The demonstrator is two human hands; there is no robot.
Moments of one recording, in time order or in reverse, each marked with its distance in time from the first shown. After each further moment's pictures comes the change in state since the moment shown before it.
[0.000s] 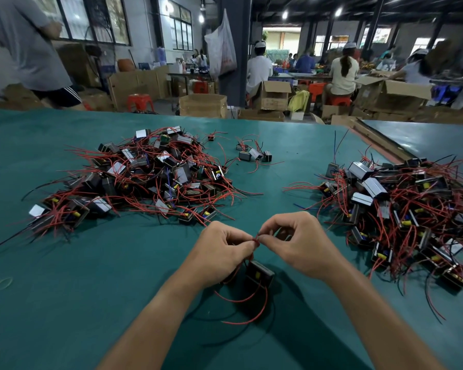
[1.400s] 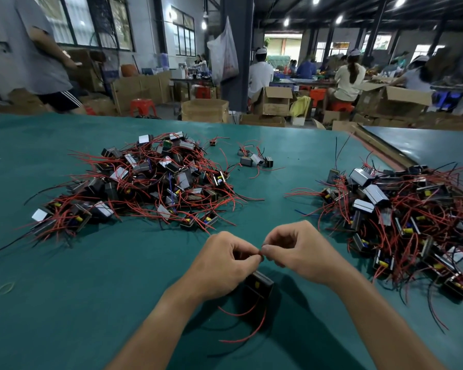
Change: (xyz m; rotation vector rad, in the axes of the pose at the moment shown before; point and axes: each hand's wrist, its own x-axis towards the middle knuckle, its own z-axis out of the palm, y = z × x) left_hand -0.004 -0.005 0.004 0.121 -0.042 0.161; right_hand -0.002 -0.012 -0.008 0.149 -0.161 0.212
